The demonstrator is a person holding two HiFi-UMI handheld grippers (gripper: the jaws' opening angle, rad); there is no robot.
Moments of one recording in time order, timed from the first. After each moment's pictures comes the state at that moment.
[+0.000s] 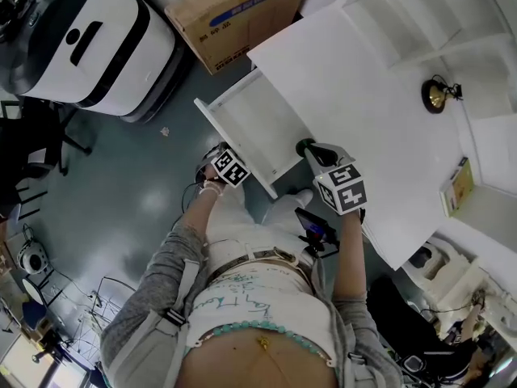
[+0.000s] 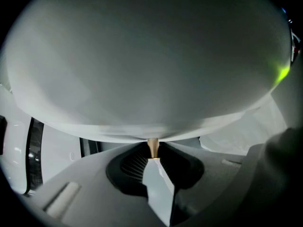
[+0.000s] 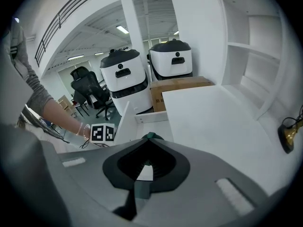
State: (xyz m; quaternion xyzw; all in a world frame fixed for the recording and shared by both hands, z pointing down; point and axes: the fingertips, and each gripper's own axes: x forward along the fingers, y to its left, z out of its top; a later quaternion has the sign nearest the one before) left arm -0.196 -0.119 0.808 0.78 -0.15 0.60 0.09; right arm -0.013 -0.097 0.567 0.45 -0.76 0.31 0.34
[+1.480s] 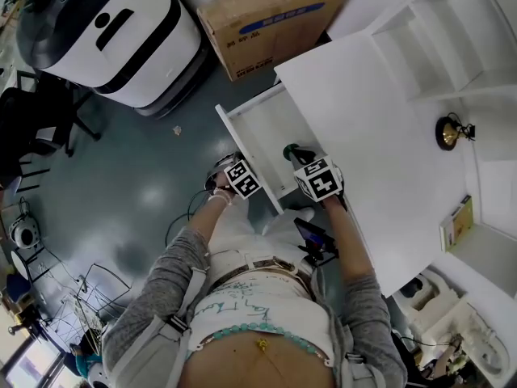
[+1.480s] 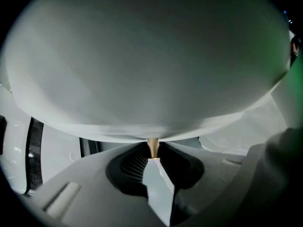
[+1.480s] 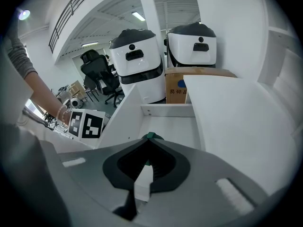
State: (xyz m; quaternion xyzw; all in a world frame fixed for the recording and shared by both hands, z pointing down) left arm -0.197 -0.120 0.808 0.78 -0.15 0.60 0.10; right arm -0.073 -0.145 0.662 0.36 -0.79 0.29 0.40
